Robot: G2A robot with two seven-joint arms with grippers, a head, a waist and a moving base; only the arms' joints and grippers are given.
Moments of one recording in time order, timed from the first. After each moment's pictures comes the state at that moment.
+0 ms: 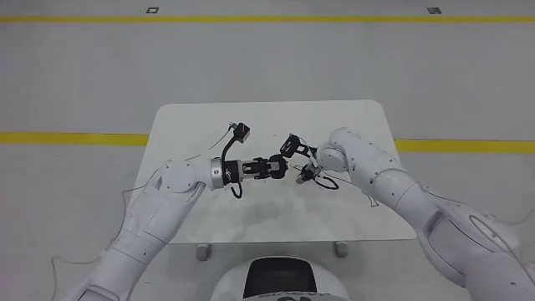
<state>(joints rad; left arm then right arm) 1.23 -1.17 -1.05 -1.41 -0.26 -0.34 -0.98 -0.71 -1.27 0.37 -0.93 -0.80 -0.33 0.87</state>
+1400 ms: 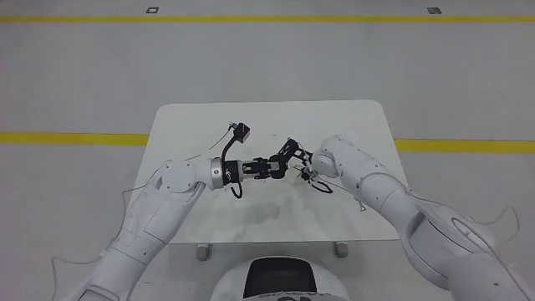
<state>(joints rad) 1.23 -1.17 -1.05 -1.41 -0.26 -0.34 -0.98 -0.73 -1.38 0.39 -0.73 -0.91 -0.30 0.80</state>
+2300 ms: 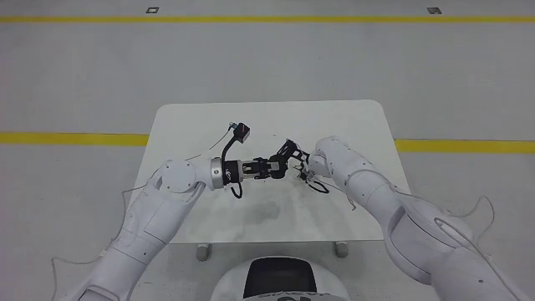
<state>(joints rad) 1.23 -1.17 -1.05 -1.41 -0.26 -0.34 -0.98 -0.70 -1.50 0.37 -0.50 -0.93 -0.34 0.72</state>
